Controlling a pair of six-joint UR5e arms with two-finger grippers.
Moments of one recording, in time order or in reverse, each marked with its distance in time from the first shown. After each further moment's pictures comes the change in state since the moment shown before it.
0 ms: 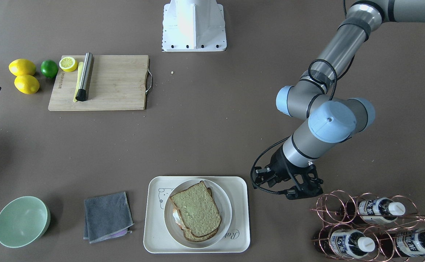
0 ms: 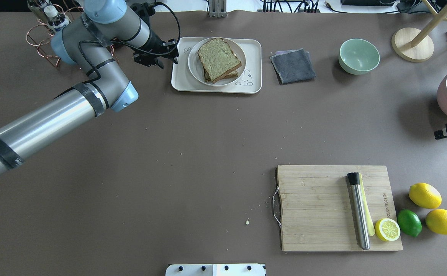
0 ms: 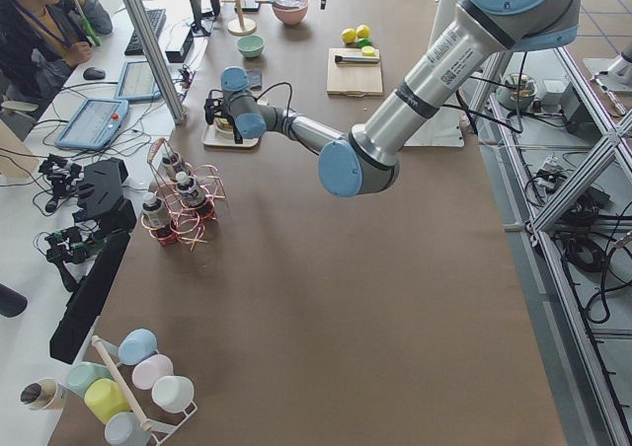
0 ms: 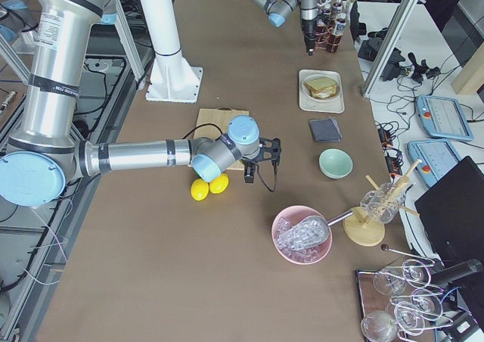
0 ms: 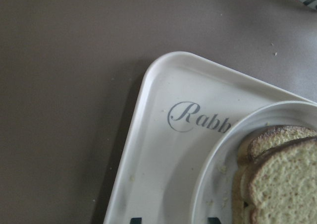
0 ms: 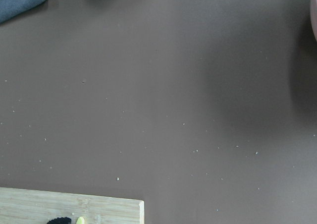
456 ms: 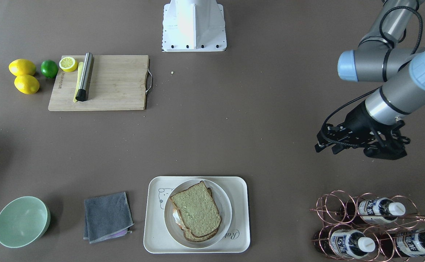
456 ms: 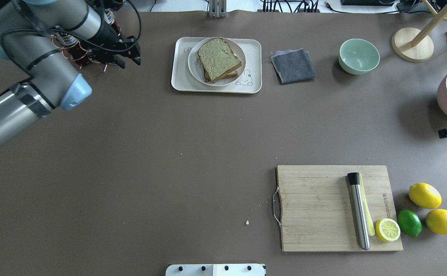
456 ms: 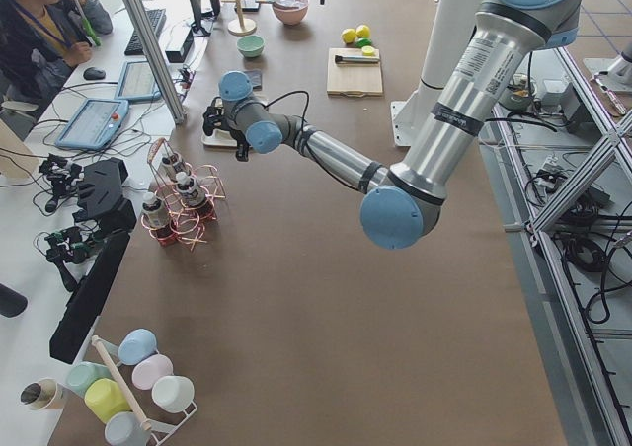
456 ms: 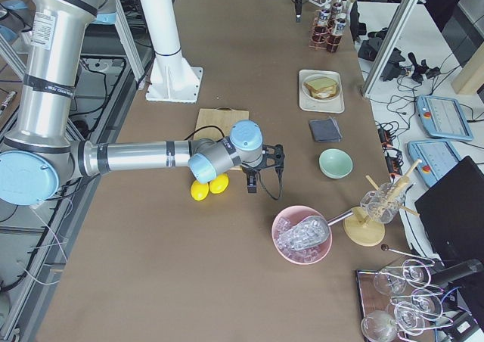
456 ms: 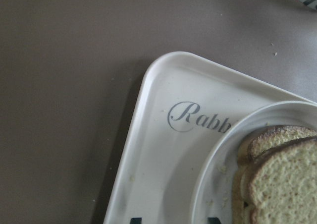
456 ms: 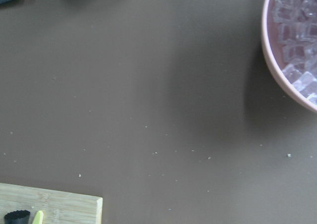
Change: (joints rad) left arm -0.180 0.339 -0.407 0.221 -0.156 0.360; right arm 0.098 0.002 -0.001 -0.181 -0.002 -0.274
